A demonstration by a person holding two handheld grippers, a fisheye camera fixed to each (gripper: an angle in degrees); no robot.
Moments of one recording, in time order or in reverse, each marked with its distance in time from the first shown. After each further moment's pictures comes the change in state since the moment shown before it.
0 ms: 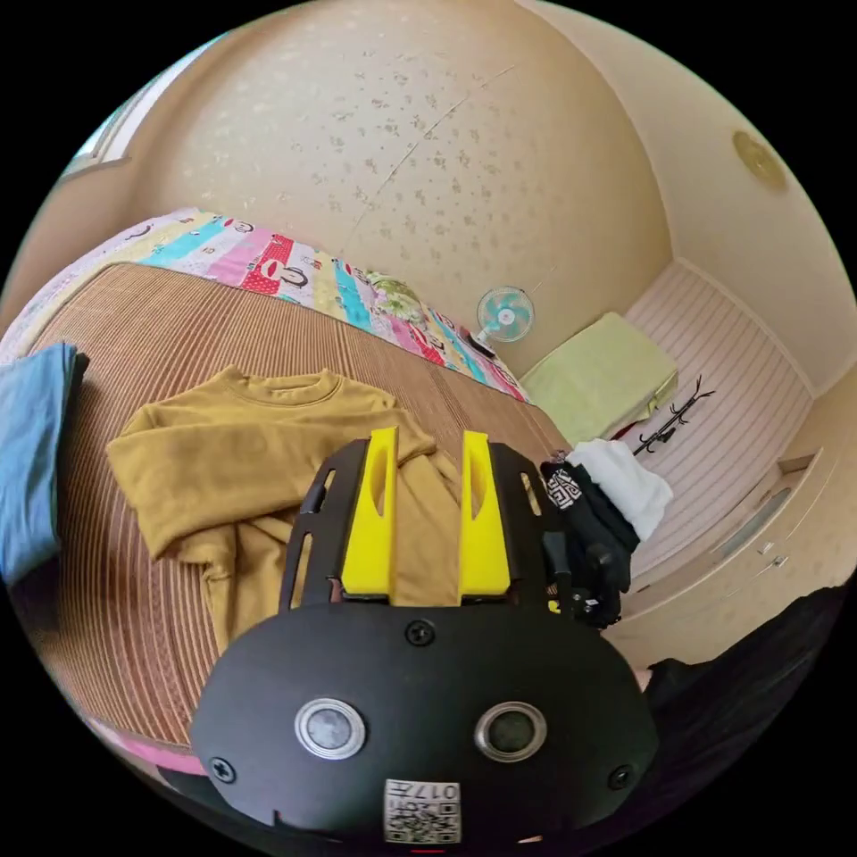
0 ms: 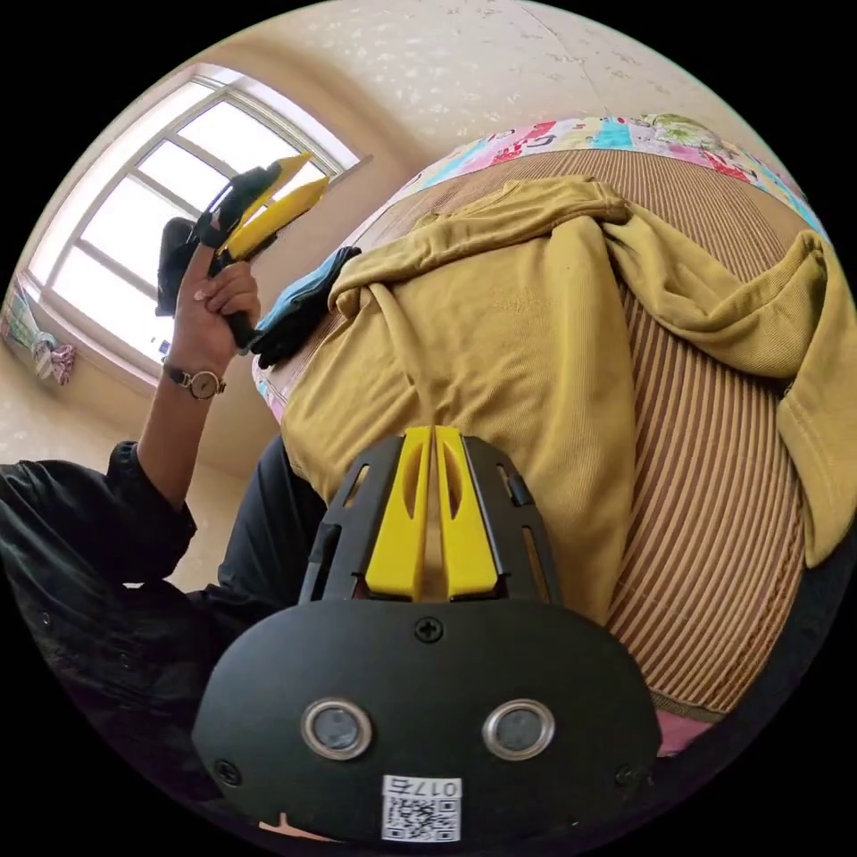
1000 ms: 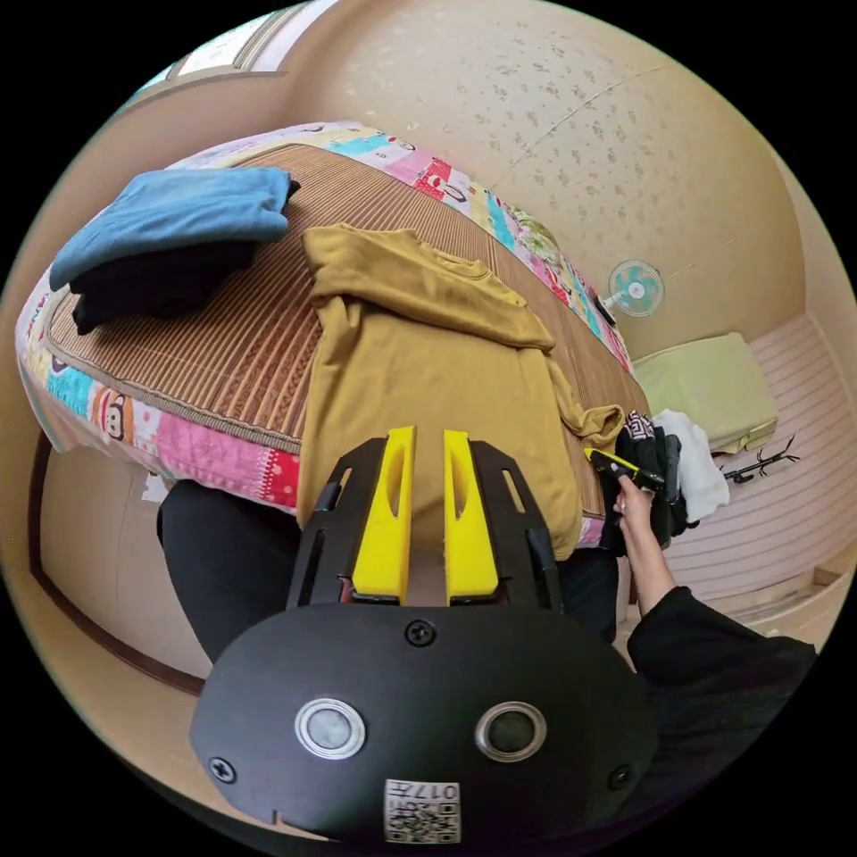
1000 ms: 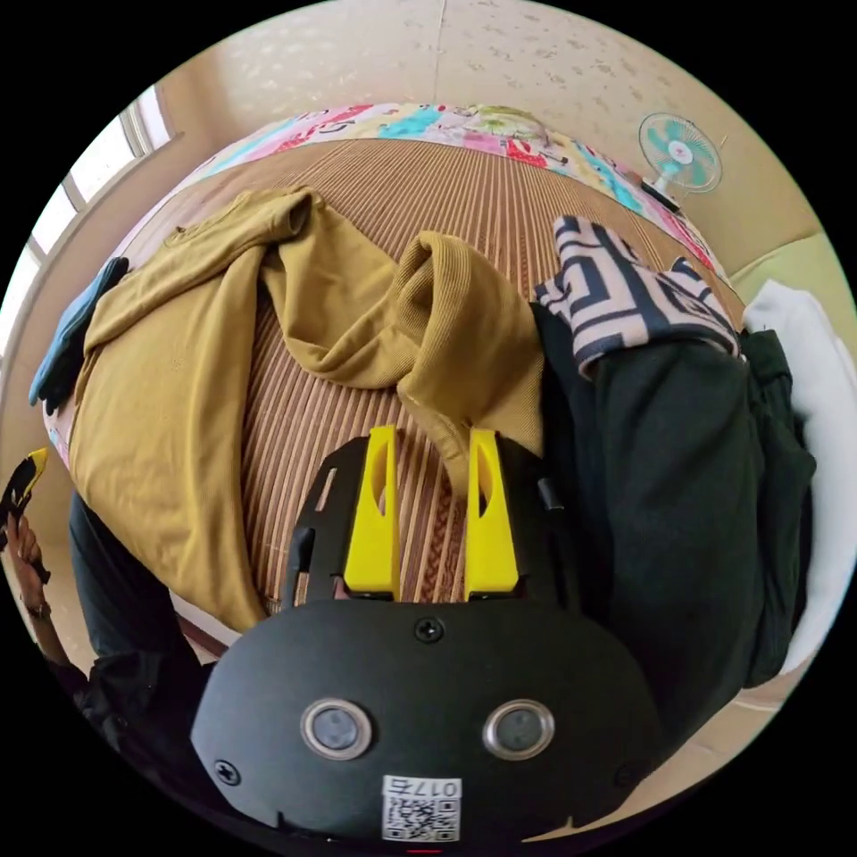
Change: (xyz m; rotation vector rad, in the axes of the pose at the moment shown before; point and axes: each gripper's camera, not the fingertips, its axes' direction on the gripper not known) left arm 0.001 0.115 -0.019 -0.228 -0.212 -0.268; right arm 0.029 -0.050 -0.006 -0.100 0.710 0.231
